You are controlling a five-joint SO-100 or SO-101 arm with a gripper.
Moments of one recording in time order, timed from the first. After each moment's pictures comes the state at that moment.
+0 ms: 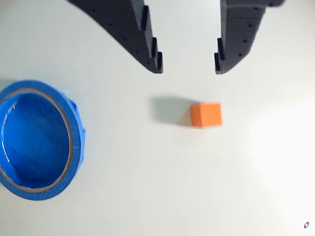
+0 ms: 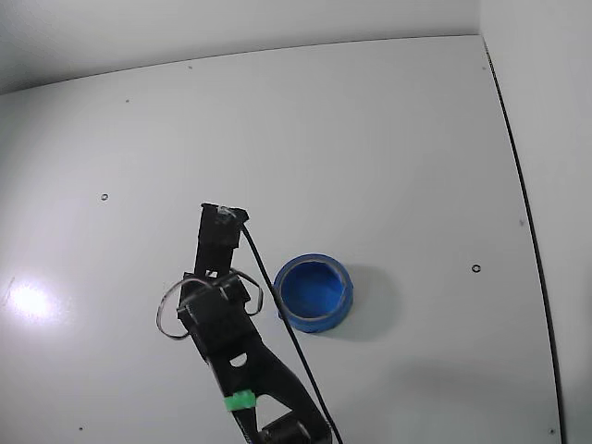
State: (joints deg) arm -28.7 129.1 123.4 56.7 -34.8
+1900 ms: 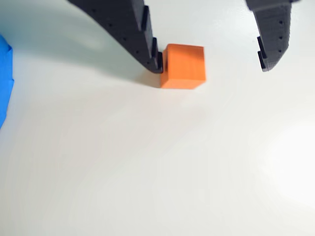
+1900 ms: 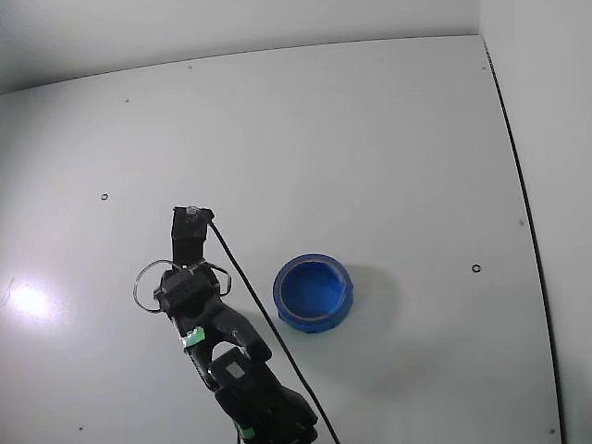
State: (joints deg) arm -33.4 89.8 109.2 40.1 -34.8
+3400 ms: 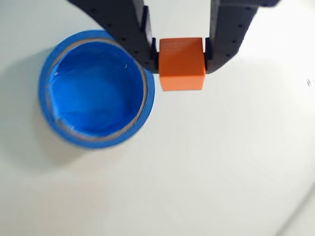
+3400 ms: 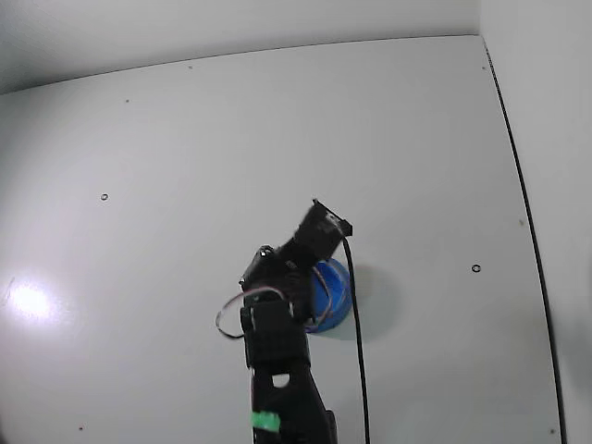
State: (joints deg) arm -4.0 147.7 141.2 40.1 -27.2
